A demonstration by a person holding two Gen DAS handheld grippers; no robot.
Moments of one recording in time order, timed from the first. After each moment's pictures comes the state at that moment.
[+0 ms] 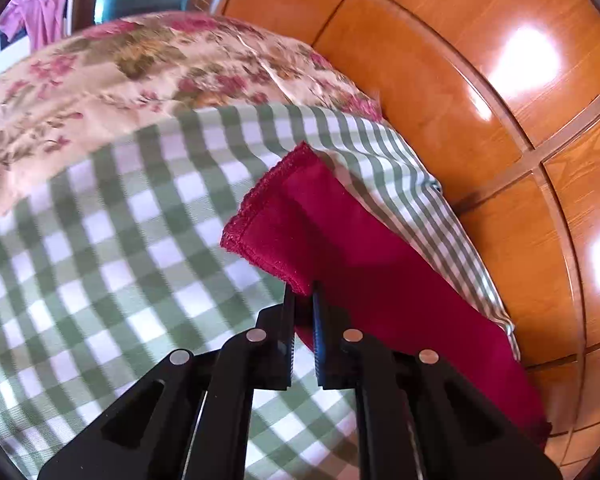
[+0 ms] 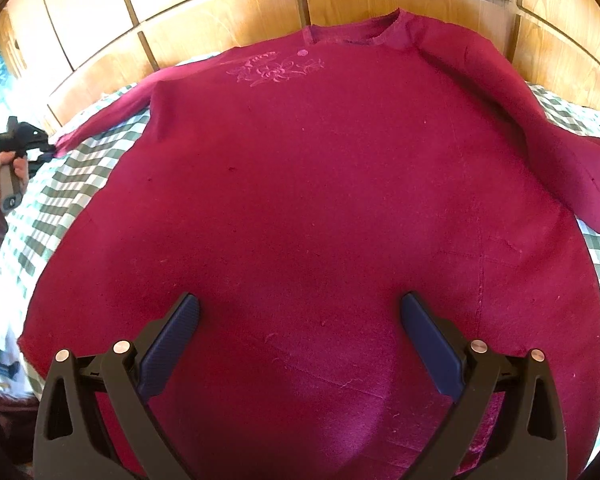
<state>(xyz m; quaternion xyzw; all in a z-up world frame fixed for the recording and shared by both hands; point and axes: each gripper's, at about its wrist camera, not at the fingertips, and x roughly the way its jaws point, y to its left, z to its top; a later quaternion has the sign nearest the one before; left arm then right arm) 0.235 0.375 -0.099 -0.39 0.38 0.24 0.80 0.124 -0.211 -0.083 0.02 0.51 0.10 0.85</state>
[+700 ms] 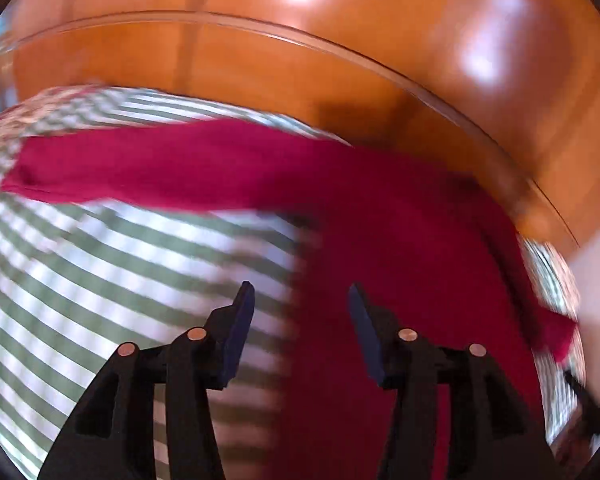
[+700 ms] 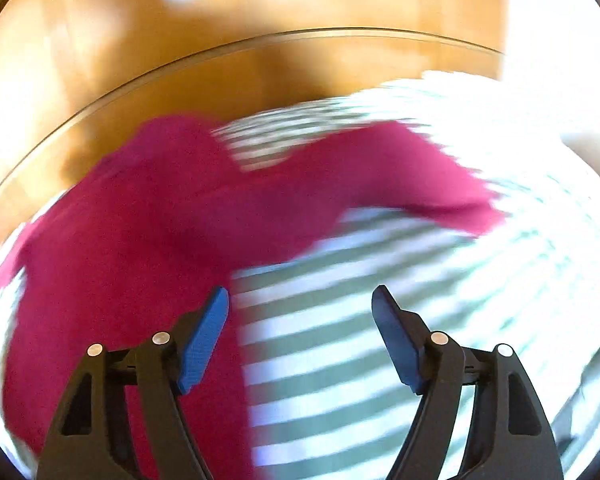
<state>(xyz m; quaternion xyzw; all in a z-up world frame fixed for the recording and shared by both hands) 0.179 0.092 -0.048 -0.16 0.42 -0.07 0.89 0.086 -0.443 -0.018 0.12 0.42 -0.17 0.88</state>
